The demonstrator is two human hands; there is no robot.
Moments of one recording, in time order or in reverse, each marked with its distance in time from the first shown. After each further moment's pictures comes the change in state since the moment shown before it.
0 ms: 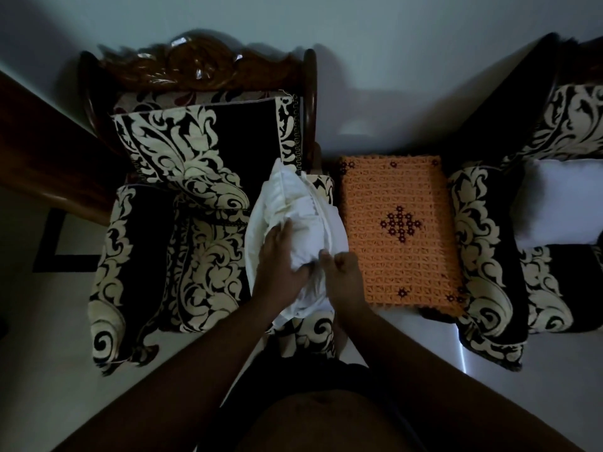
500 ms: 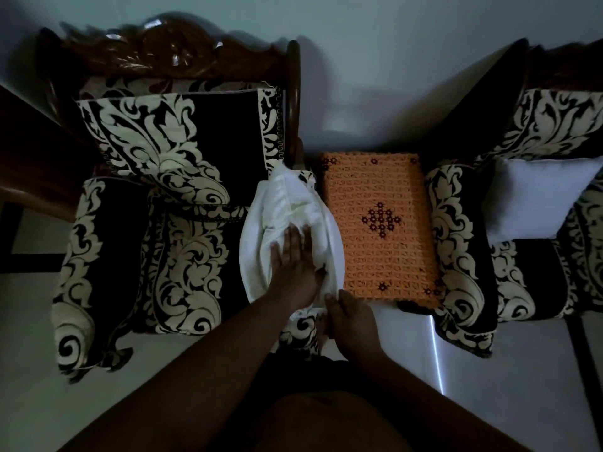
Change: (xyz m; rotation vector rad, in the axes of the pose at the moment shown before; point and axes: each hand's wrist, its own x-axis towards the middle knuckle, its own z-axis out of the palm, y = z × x) left_hand 0.008 -0.002 0.076 0.577 -0.271 0.086; right_hand -0.061 0.034 -0.058 -0.340 -0.139 -0.040
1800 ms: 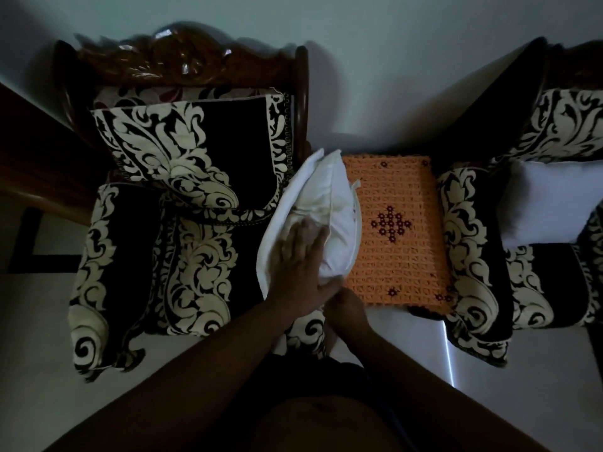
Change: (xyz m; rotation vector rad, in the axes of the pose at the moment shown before) left_hand -0.013 -0.002 -0.037 -0.077 0.306 0.191; right_hand 0.048 -0.013 0.015 -0.063 -0.183 0.055
